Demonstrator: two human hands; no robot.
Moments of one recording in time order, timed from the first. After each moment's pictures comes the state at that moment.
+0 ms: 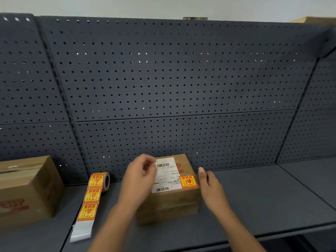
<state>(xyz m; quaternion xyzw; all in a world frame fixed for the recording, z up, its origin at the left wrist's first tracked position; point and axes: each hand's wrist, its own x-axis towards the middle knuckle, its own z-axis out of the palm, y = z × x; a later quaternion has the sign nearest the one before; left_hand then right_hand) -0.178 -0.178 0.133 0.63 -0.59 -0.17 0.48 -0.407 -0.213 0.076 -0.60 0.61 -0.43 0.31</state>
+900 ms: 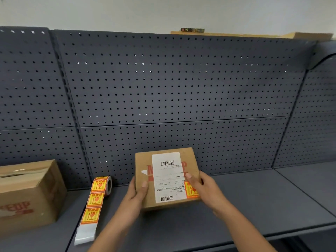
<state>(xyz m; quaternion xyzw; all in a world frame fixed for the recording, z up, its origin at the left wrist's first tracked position) -0.151 -0.144 0.090 0.56 -0.45 -0.47 0.52 -0.400 -0.206 0.099 -0.61 0.49 -0.41 0.48</state>
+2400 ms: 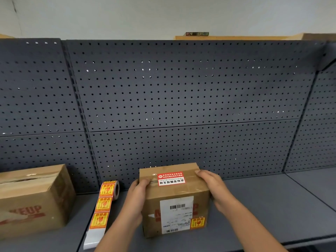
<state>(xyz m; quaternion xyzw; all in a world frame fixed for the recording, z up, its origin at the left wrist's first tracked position) -0.160 -0.156 0.128 0.61 -0.28 -0.49 0.55 -0.389 -0.225 0.117 -0.49 0.51 -0.45 0.55</state>
